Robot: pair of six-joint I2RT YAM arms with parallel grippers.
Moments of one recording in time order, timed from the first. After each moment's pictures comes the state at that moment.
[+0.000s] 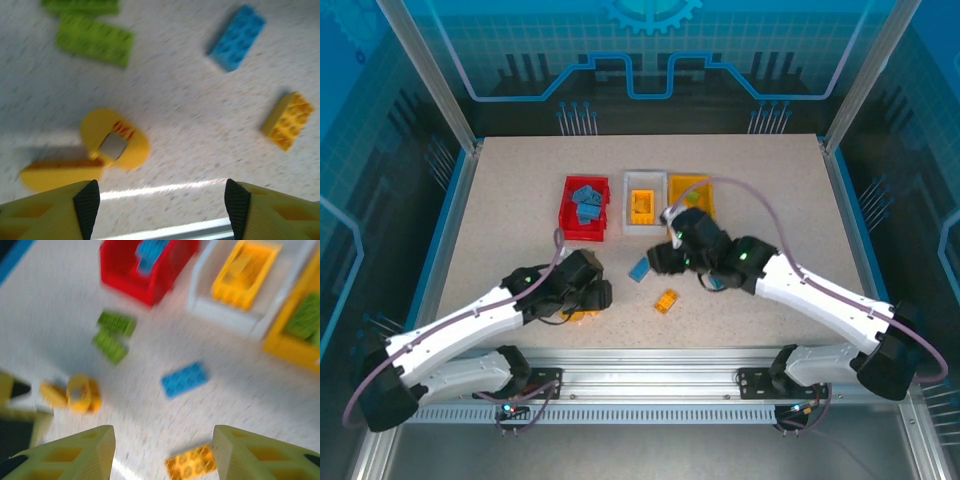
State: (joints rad) left arm -0.82 1.00 0.76 -0.90 -0.17 -0.90; right arm 0.91 1.26 1.07 -0.61 0.09 0.43
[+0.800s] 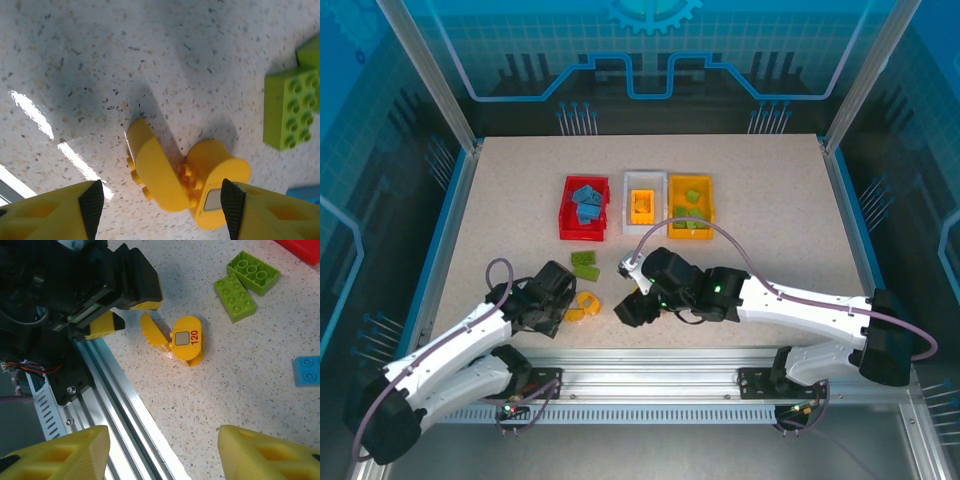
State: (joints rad) left arm -0.58 0.90 0.55 -0.89 -0.14 -1.79; right arm 1.13 1.30 1.00 -0.45 -0.07 0.35
